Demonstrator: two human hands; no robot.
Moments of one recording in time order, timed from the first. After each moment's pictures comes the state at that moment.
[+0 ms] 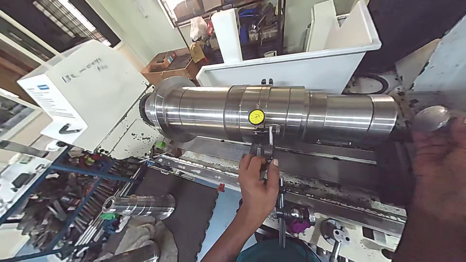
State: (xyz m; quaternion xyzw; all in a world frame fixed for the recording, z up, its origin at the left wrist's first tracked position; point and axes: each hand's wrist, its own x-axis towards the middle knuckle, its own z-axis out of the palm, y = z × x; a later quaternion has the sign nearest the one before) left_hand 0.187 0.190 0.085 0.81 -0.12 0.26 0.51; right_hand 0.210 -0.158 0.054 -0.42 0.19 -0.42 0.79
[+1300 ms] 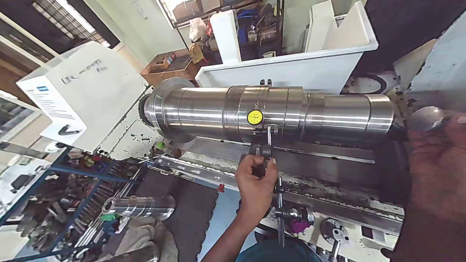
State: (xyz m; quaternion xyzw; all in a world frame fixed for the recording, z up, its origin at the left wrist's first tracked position) left_hand 0.185 0.184 0.097 0.73 -0.05 0.19 0.65; right_hand 0.208 -0.156 0.055 -0.41 0.18 -0.42 0.79
